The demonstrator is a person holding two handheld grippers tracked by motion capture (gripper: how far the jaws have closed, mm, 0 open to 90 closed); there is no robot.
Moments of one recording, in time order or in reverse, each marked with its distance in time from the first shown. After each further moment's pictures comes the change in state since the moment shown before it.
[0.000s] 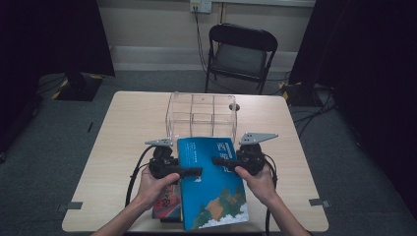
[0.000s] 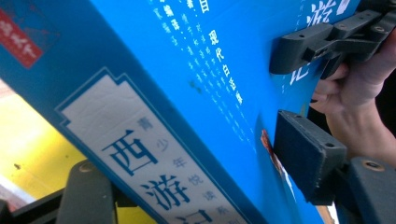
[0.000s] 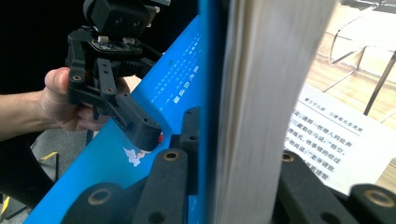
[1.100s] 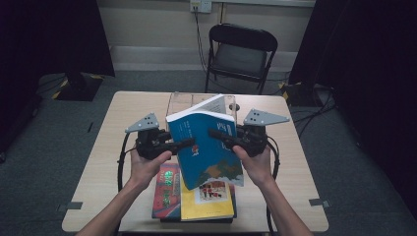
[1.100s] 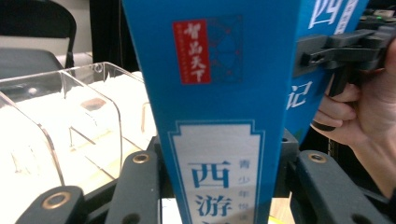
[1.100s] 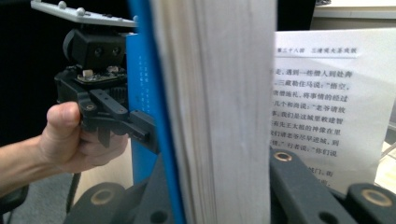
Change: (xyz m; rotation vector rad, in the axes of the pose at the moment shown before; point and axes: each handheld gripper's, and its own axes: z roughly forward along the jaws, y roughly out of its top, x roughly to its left) left arm -0.040 0.053 -0.044 -0.251 0.157 0.317; right arm 0.020 0.062 -0.018 -0.265 -0.045 -0.135
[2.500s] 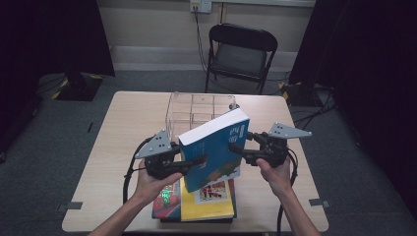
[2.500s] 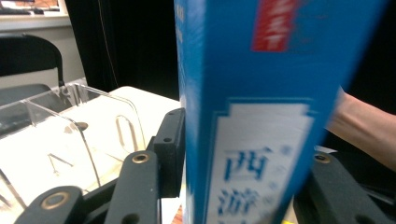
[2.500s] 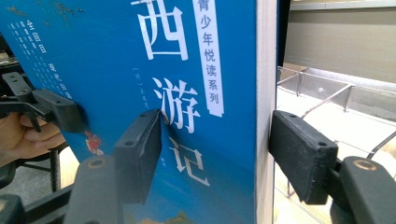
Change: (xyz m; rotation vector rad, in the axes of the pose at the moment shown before) left arm -0.048 -0.012 0.010 -0.011 -0.024 0.170; right arm -0.028 -0.043 -0.044 -0.010 -0.053 0.047
